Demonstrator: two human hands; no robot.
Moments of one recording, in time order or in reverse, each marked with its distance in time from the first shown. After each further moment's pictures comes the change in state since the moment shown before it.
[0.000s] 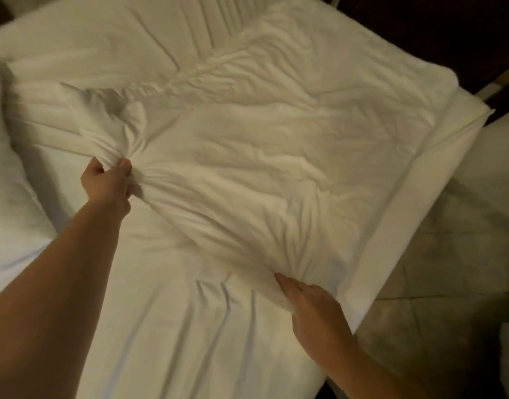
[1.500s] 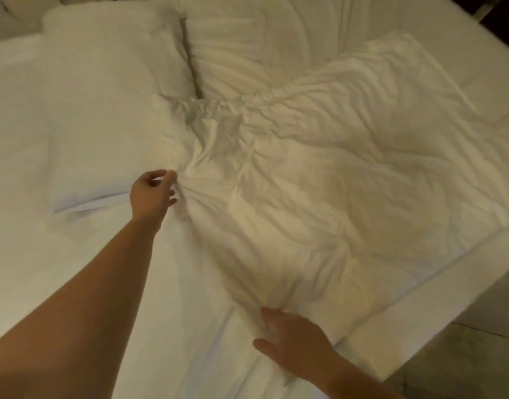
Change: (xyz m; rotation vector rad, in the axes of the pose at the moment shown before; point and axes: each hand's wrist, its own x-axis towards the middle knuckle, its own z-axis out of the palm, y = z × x) left_hand 0.002 -0.019 -0.350 0.237 0.071 -0.030; right_hand -0.076 -0.272 0.128 -0.052 -0.704 -0.096
